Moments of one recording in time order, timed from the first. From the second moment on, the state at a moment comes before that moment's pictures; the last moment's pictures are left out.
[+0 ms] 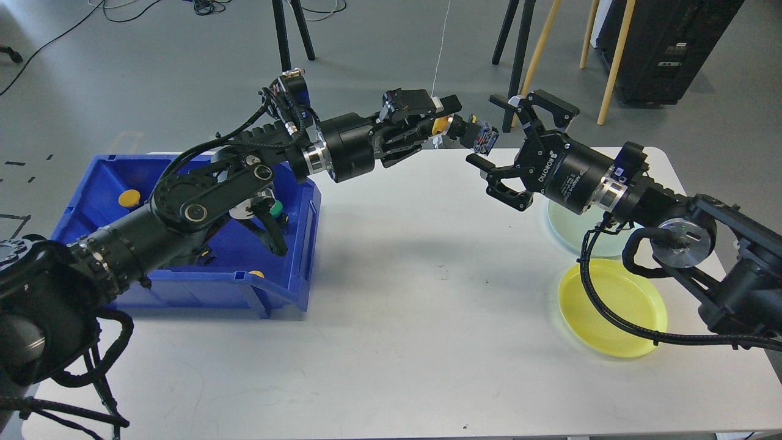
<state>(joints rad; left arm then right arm) -1.03 0.14 -0.38 -0.77 0.78 -0.49 -0.49 0.69 -0.50 0.66 1.19 -0.12 0.49 0.07</state>
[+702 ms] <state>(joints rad) -1.03 0.14 -0.38 -0.77 0.77 -0.49 -0.49 0.67 -0.52 0.66 1.22 -0.10 0.49 0.07</state>
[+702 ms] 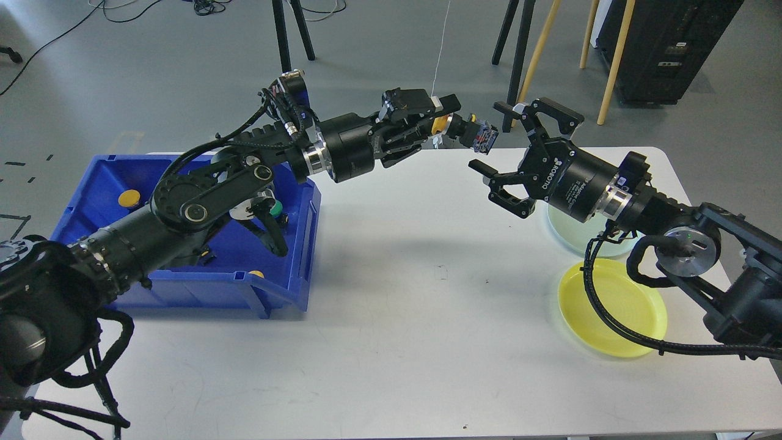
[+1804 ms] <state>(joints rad) -1.01 0.14 -0.44 -0.77 0.76 -0.48 -0.49 0.69 -0.51 0.66 1.21 -0.10 0.49 0.07</state>
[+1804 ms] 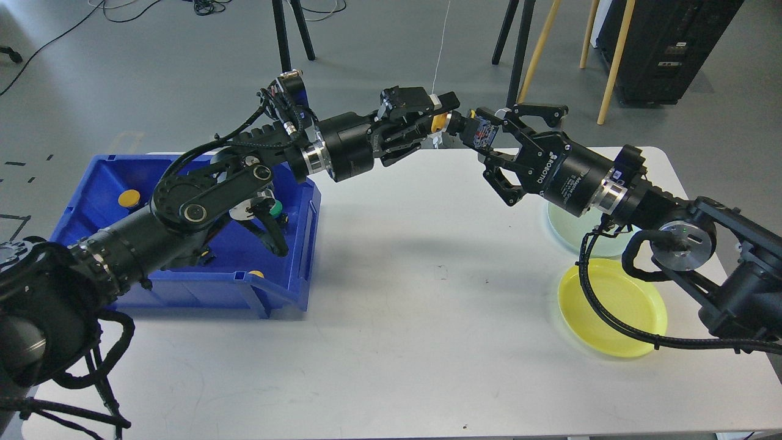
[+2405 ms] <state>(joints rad) -1.00 0.37 -0.46 -0.78 0.76 -0.48 -0.49 0.29 -0.79 0.81 1.32 -0.11 0.34 0.08</state>
